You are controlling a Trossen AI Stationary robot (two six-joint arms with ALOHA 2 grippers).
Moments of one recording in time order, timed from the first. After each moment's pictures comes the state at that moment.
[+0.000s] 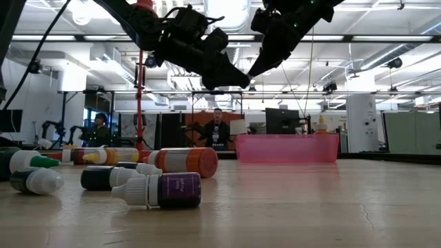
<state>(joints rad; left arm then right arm) 0.38 1.70 1.14 0.19 0.37 0.14 -0.33 1.49 1.22 -0.50 -0.10 -0.26</state>
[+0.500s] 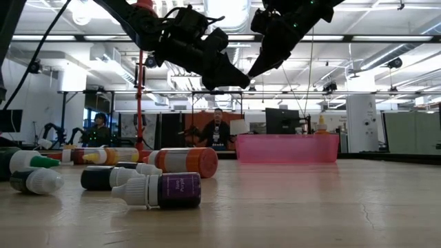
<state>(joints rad) 0.38 1.70 1.14 0.19 0.37 0.14 -0.33 1.49 1.22 -0.50 -0.10 -0.23</state>
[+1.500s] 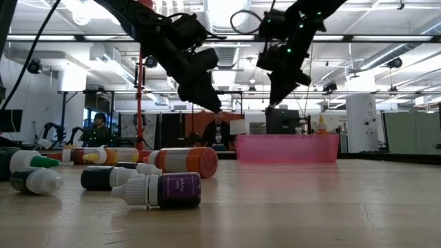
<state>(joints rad) 0.38 1.64 1.14 -0.23 0.17 0.08 -0.50 1.59 1.30 -0.74 0.14 0.23</state>
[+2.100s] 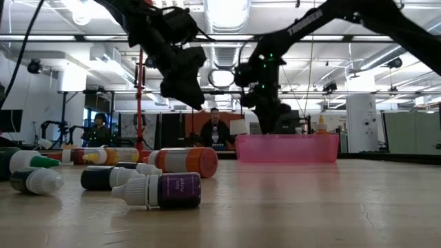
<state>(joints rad) 0.38 1.55 1.13 -0.41 0.14 -0.08 -0.66 2.16 1.88 -1.18 0.00 0.11</state>
